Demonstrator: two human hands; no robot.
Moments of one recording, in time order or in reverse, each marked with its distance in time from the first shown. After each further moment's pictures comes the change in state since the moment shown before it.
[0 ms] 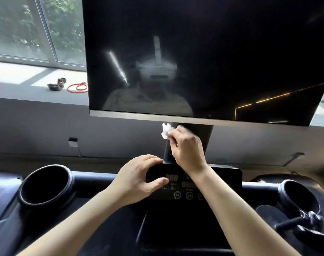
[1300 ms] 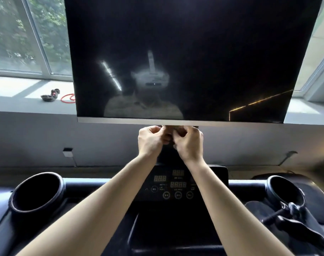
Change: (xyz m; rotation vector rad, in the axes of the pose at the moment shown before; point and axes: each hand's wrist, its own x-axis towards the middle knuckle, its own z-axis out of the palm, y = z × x) left_hand 0.118 0.063 0.017 -0.902 0.372 -0.564; right_hand 0.015 0.021 -0.023 0.336 0.083 0.567
